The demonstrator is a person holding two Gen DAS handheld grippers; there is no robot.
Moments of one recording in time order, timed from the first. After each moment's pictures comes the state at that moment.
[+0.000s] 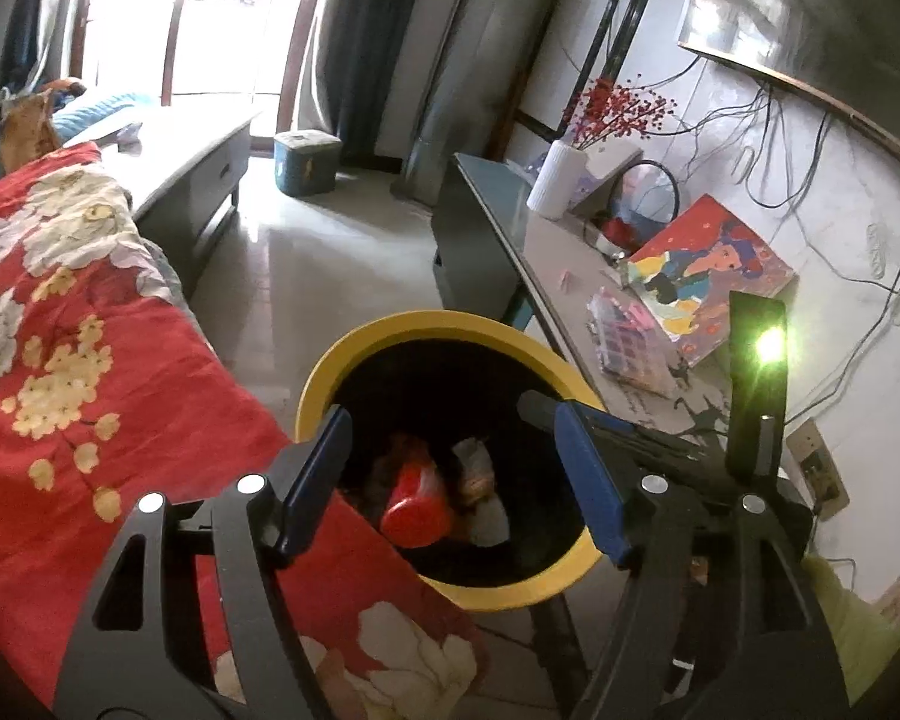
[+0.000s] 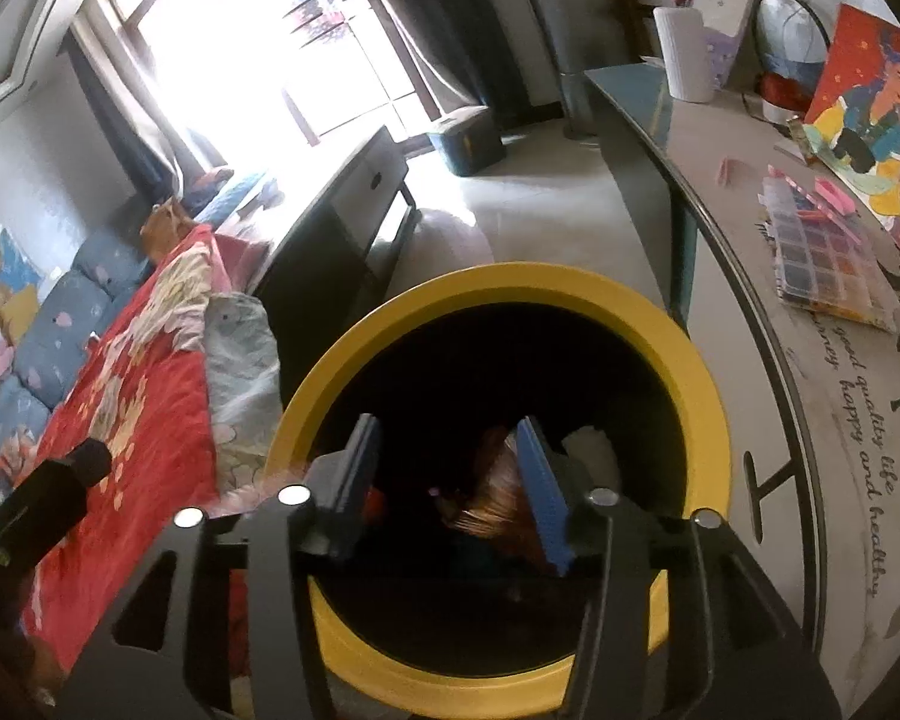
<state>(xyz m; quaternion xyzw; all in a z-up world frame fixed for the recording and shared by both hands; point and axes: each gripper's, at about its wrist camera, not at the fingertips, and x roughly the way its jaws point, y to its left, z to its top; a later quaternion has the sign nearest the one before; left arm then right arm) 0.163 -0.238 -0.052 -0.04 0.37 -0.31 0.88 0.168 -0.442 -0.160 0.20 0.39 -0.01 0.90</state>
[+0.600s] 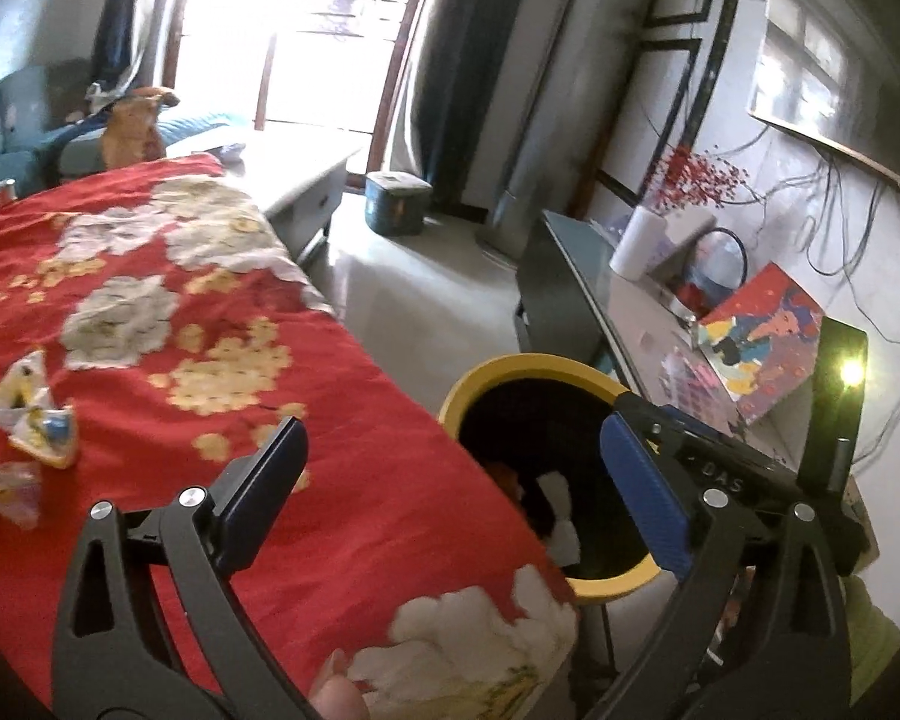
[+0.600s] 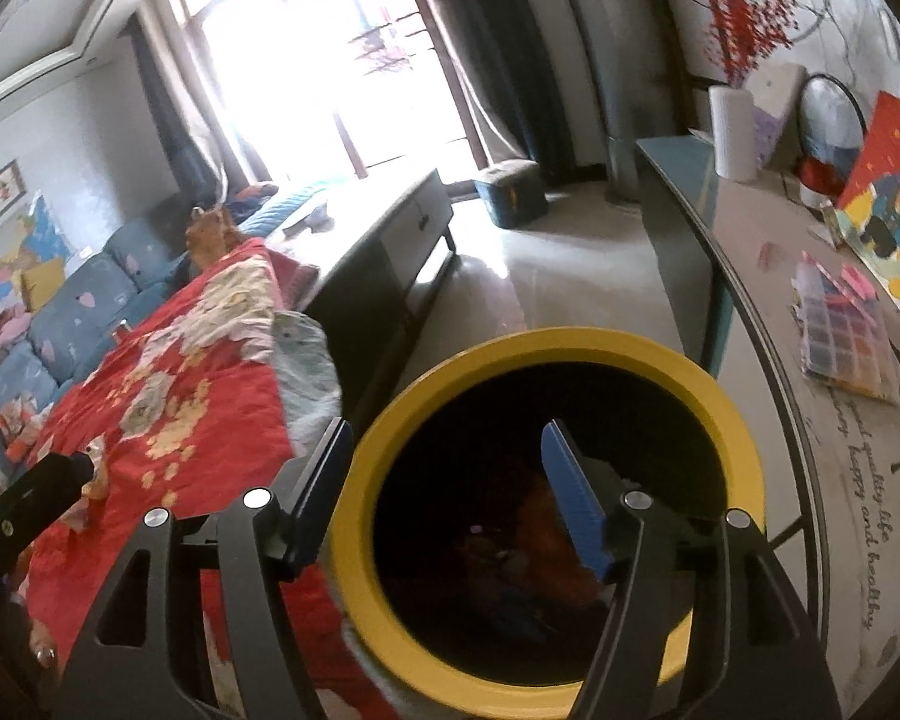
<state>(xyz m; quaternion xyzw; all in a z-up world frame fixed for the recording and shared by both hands) 0.144 -0.158 -0.033 -0.07 0.32 -0.20 0.92 0.159 -0.394 -0.124 0.14 0.33 0.03 0.93</state>
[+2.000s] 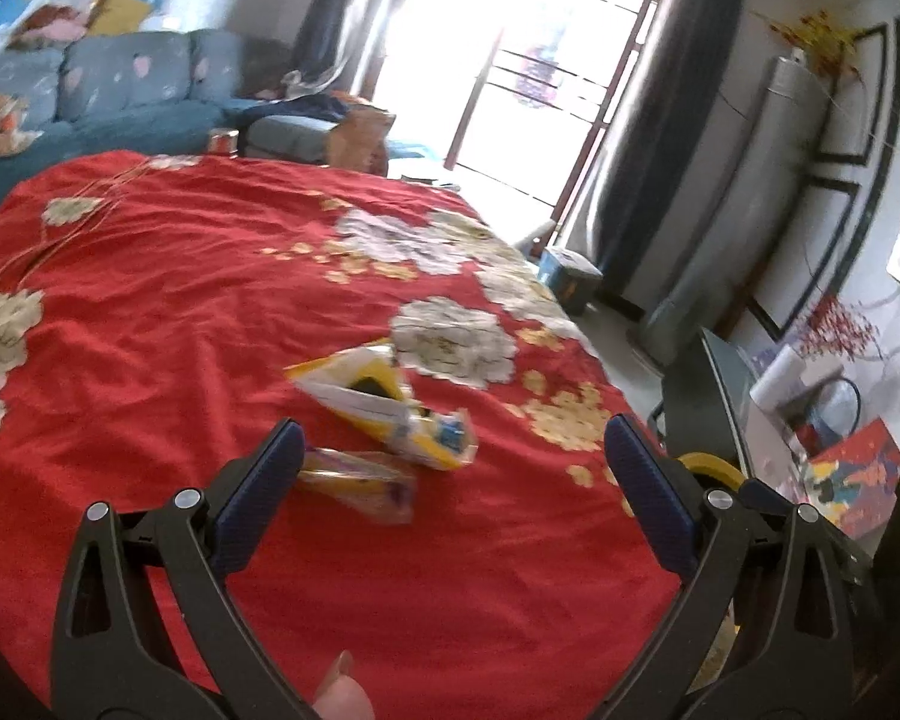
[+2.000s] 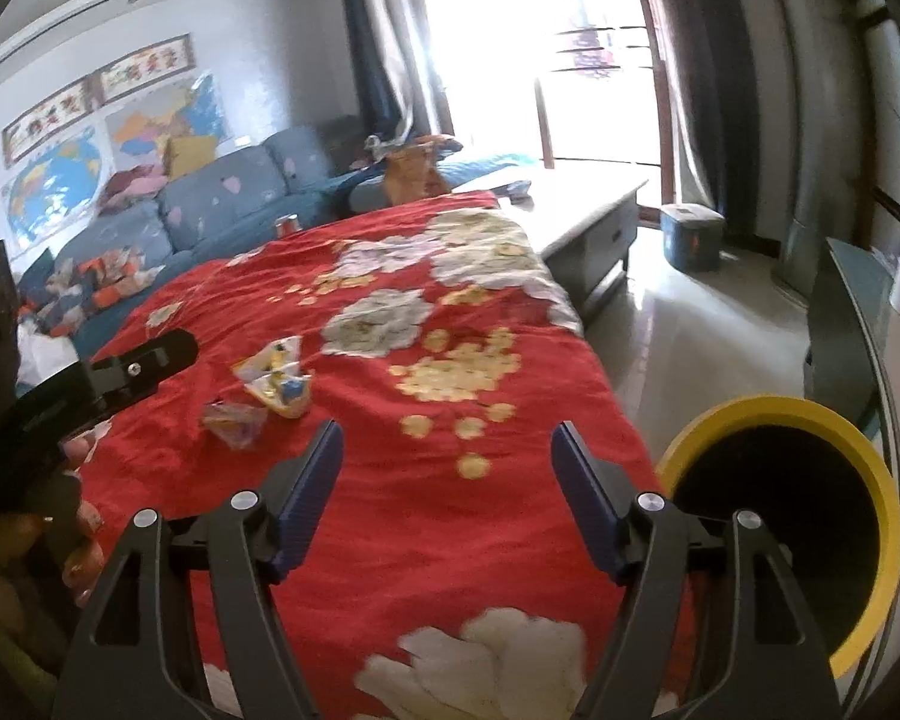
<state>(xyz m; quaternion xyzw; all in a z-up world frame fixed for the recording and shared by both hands) 0.112 0.030 -0.034 -0.18 0.28 0.00 0.94 0.143 -0.206 -0.094 0.01 0.31 0.22 0.92</state>
